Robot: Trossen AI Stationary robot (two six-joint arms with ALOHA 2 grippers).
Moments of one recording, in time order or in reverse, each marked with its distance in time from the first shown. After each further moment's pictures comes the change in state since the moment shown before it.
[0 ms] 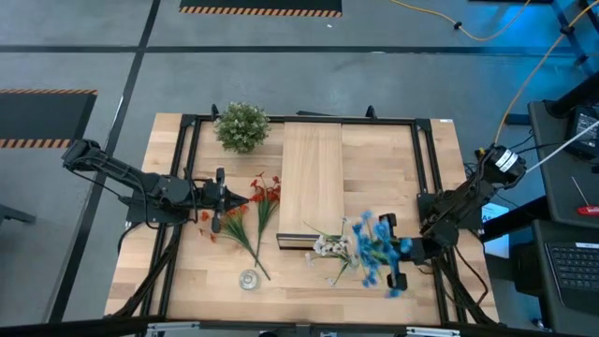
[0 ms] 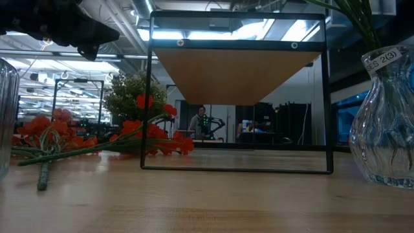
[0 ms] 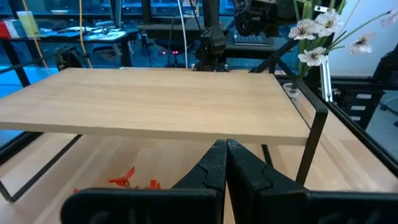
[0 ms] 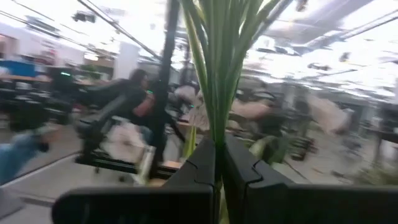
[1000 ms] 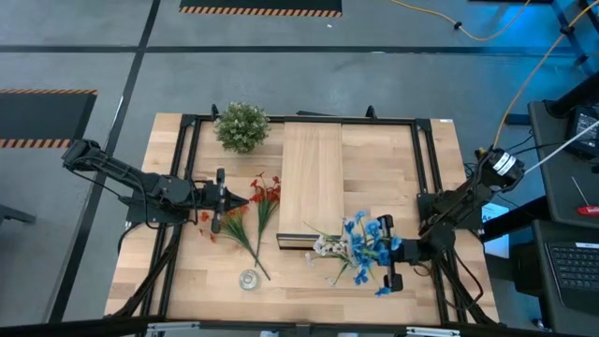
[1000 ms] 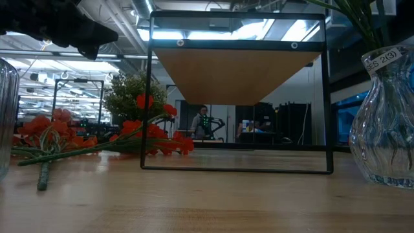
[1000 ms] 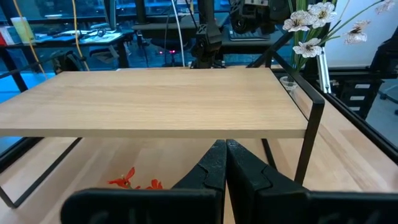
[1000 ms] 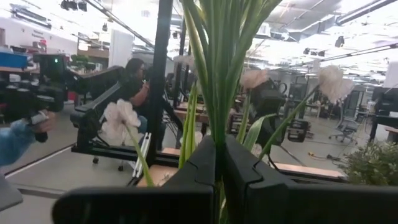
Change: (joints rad) left arm 0.000 0.000 0.000 -0.010 0.018 0.042; right arm 0.004 0.044 0.000 -0.011 0.047 0.054
